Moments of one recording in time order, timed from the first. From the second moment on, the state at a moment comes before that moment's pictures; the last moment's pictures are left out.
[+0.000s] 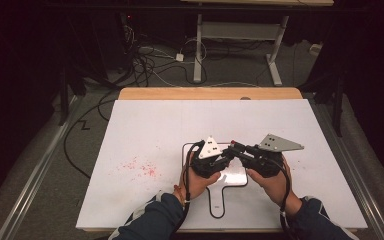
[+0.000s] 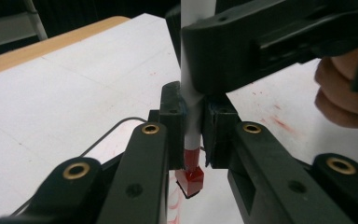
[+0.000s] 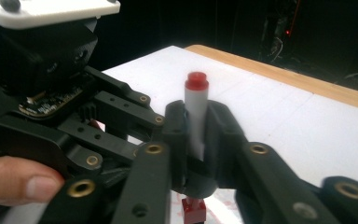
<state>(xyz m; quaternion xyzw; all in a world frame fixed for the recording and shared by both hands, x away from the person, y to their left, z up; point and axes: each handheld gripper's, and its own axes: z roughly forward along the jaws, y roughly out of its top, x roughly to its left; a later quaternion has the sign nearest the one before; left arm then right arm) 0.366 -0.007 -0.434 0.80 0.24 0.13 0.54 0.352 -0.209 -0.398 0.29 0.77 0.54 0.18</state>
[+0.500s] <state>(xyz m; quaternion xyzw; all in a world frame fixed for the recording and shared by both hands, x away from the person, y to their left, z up) 0.371 -0.034 -0.452 0.81 0.24 0.13 0.52 0.325 -0.297 -0.404 0.31 0.77 0.49 0.27</state>
